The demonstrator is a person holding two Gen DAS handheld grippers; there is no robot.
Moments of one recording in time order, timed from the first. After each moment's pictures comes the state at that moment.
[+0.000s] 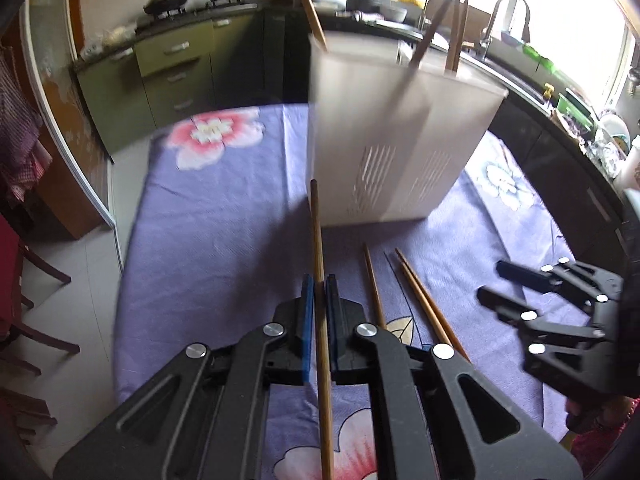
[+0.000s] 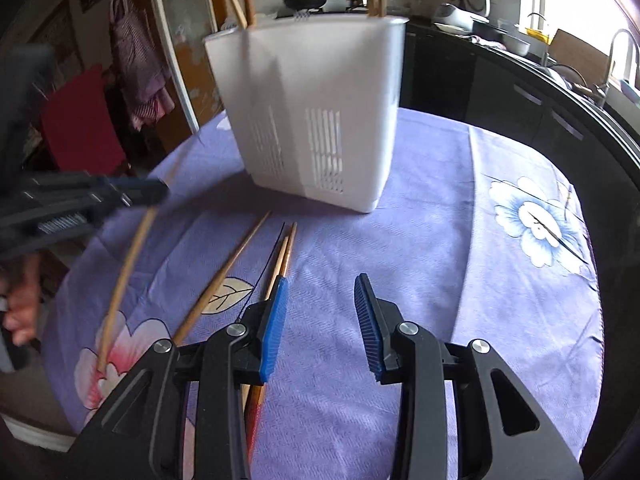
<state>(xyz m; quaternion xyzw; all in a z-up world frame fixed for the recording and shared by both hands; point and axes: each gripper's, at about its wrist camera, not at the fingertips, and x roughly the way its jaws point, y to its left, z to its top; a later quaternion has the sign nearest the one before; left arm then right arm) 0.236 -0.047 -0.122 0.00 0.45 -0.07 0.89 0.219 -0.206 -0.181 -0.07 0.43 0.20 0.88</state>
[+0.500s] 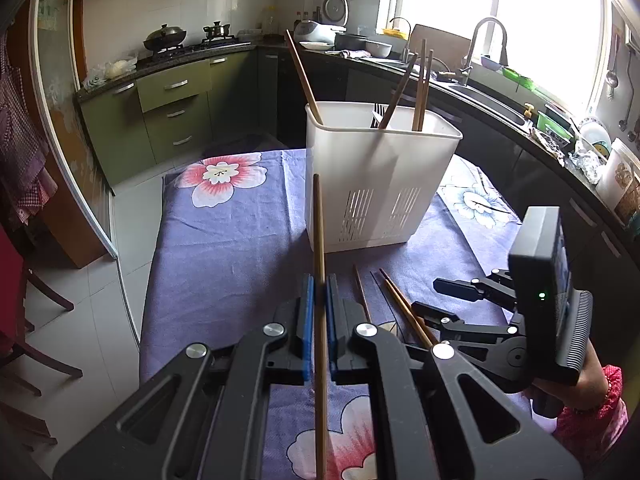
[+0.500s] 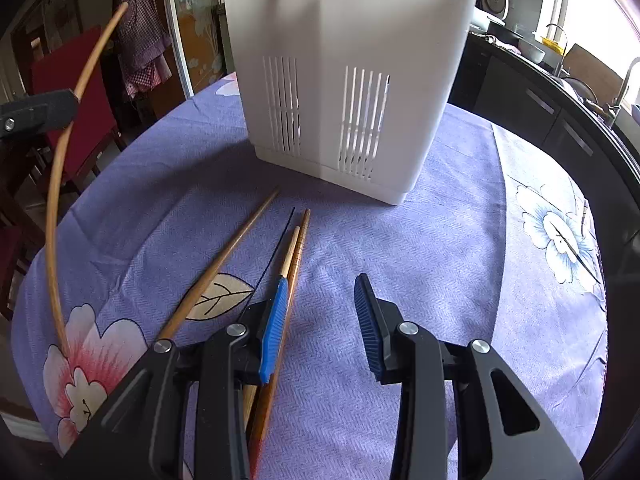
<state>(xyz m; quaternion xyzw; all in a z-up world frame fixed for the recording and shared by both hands) 0.204 -0.039 -0.088 0.01 0.39 -0.09 0.92 0.240 -0.175 -0.209 -0.12 0.45 0.19 0.86</state>
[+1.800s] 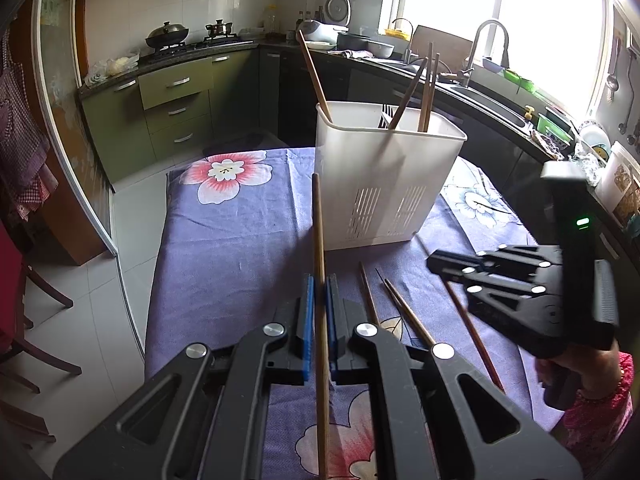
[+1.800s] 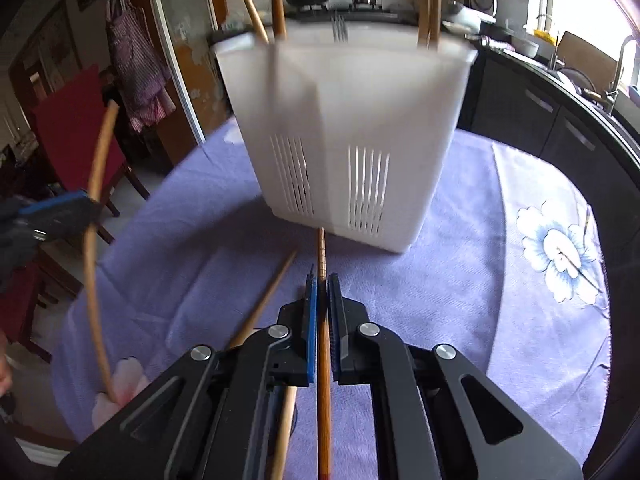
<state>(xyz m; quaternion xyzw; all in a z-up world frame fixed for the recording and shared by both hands) 0.201 -0.030 -0.087 0.00 0.39 -0.09 0.92 0.239 -0.170 -0.150 -0.05 0.42 0.21 0.88</state>
